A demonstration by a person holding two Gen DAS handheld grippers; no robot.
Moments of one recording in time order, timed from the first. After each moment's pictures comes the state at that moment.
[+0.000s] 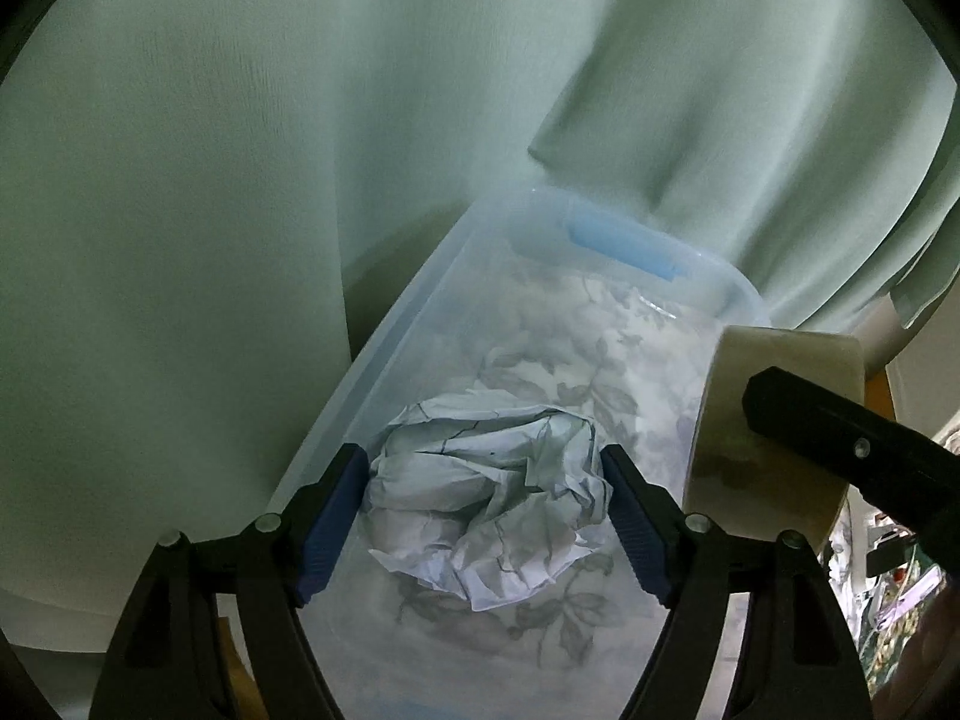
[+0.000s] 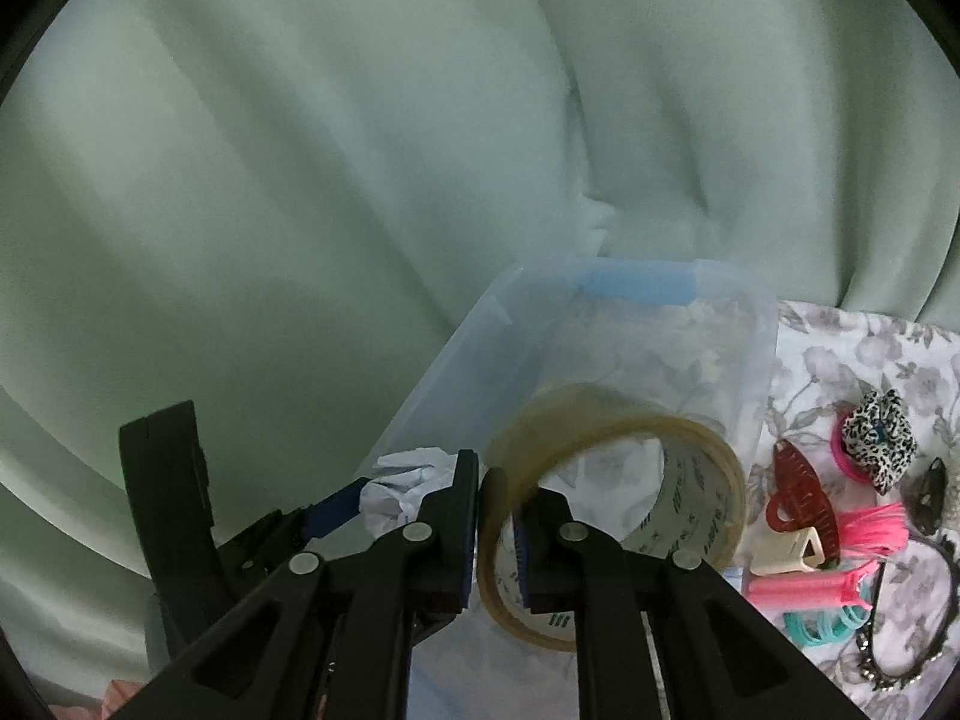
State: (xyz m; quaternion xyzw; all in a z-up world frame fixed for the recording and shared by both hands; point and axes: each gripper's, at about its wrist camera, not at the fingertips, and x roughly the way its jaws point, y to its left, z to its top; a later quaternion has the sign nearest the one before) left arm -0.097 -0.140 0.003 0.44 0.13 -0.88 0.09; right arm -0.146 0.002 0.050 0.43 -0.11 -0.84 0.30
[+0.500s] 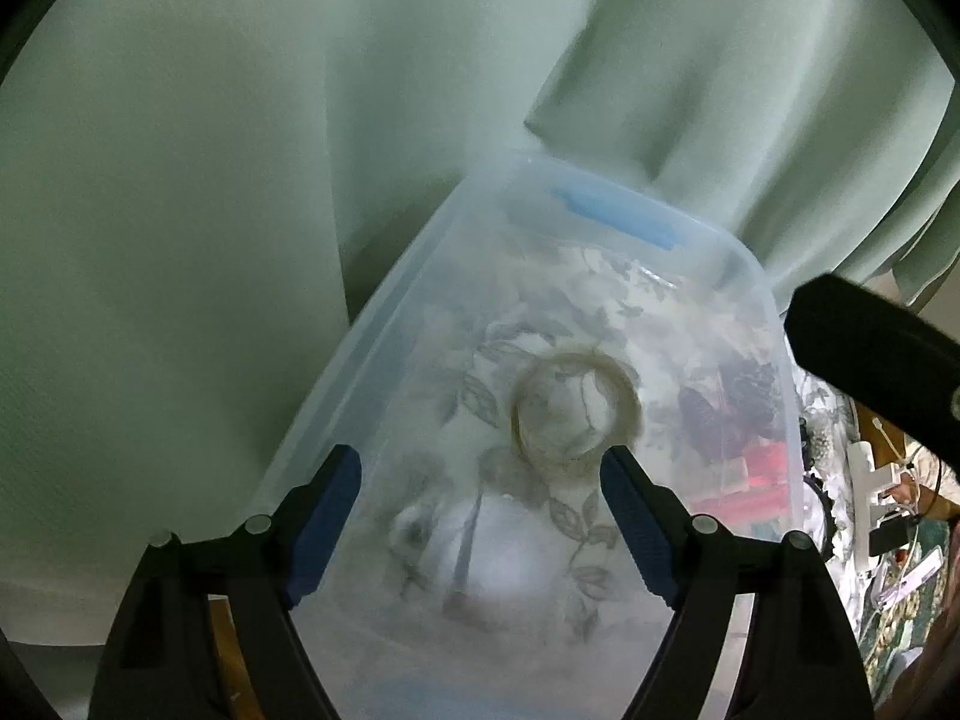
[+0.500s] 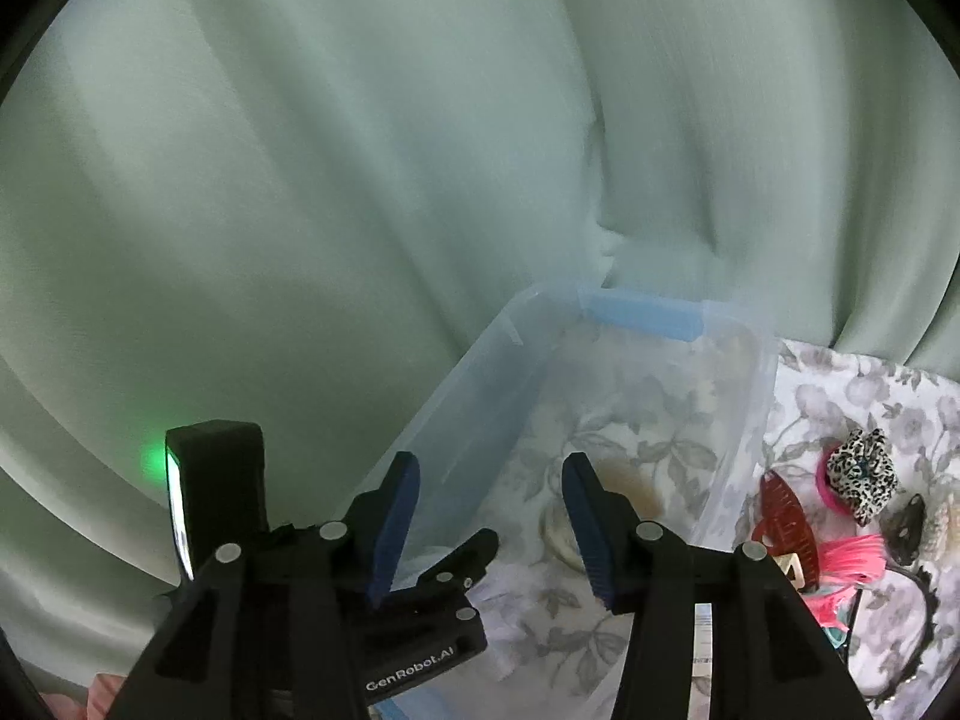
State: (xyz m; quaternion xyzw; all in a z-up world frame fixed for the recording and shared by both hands) left arm -0.089 -0.139 0.006 0.46 0.12 -0.88 0.09; right arm -0.133 -0.002 0.069 0.40 -0.08 -0.86 0.30
